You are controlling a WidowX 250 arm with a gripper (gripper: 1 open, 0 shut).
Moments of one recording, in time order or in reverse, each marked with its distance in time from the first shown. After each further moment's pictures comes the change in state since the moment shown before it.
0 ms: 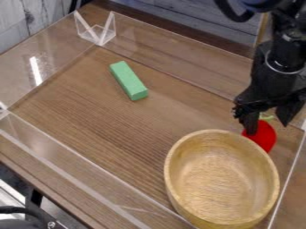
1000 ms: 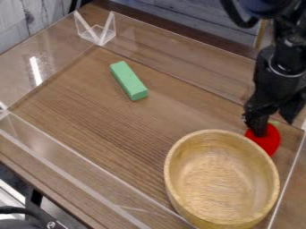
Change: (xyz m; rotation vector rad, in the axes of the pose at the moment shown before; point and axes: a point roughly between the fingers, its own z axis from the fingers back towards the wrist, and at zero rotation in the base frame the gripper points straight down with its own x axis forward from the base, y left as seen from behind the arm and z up) arm -0.001 -0.017 -0.018 -0.028 0.016 0.144
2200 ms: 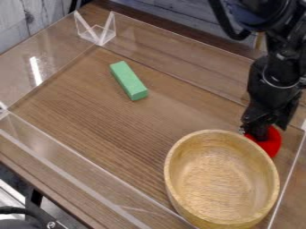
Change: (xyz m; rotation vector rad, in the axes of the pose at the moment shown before) arm 0.000 0.007 -0.011 -0.027 -0.003 0.082
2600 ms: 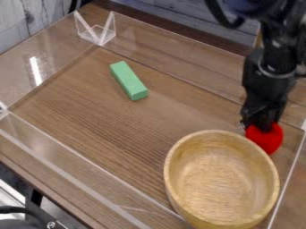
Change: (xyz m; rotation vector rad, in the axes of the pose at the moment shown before) arm 0.014 0.000 0.027 -0.009 0.016 0.154
